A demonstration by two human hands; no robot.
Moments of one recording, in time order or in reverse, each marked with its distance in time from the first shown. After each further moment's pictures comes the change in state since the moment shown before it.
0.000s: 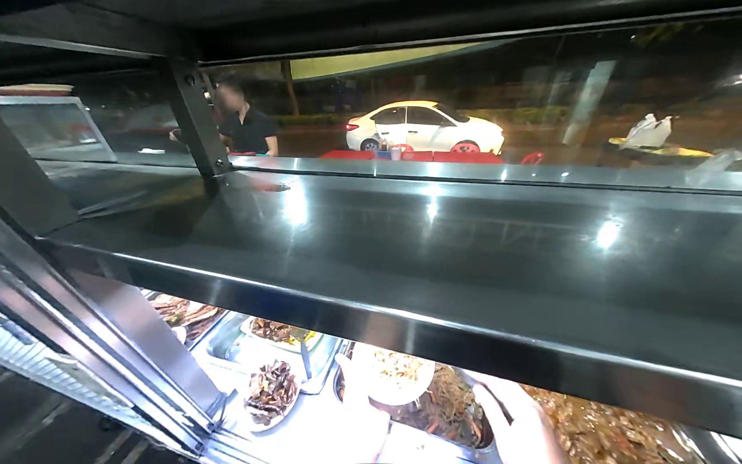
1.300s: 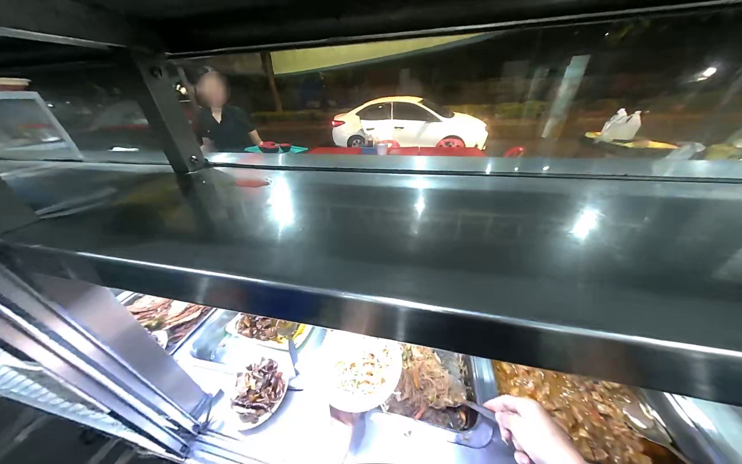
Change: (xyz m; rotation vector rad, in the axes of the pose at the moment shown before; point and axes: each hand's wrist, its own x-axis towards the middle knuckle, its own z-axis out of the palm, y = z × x) left_hand 0.007 0.017 -0.053 0.044 -0.005 -0.017; right_hand -0.013 0.066 -0.024 0.130 -0.365 0.897
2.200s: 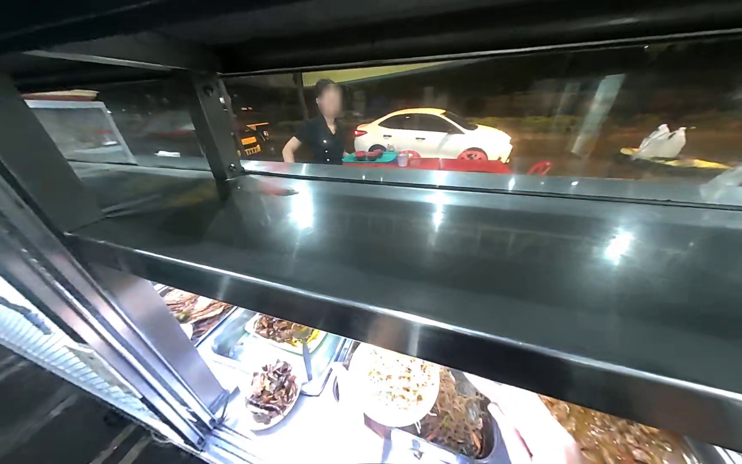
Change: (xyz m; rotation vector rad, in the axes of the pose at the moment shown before) left_hand -0.013 -0.020 0.027 -0.044 -0.071 0.050; right_hand -0.077 -0.073 0.015 -0.320 0.344 -1.011
